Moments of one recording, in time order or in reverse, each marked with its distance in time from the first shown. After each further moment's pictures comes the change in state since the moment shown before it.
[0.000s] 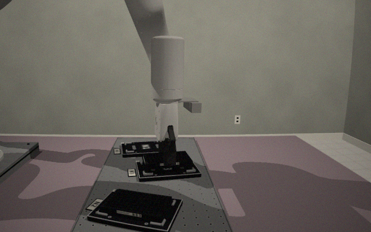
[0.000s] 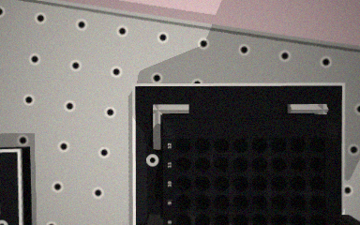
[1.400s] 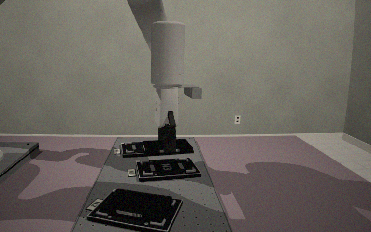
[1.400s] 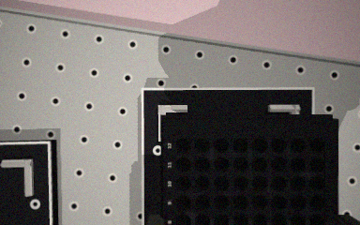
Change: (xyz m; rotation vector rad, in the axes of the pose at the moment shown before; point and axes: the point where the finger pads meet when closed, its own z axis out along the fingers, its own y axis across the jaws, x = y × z) arm 0.000 0.000 -0.037 0.000 0.000 0.000
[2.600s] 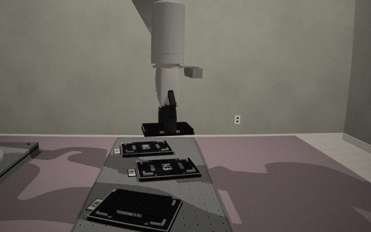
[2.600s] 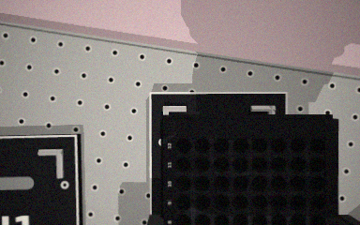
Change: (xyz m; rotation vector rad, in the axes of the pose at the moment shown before) arm 0.000 0.000 -0.050 0.000 0.000 0.000
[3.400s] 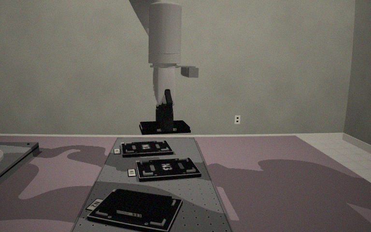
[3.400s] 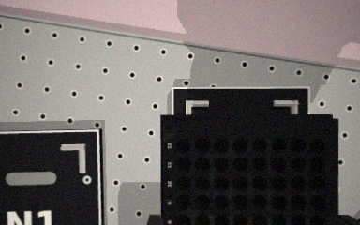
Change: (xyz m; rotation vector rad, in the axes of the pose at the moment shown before) arm -0.004 -0.020 0.000 -0.001 0.000 0.000
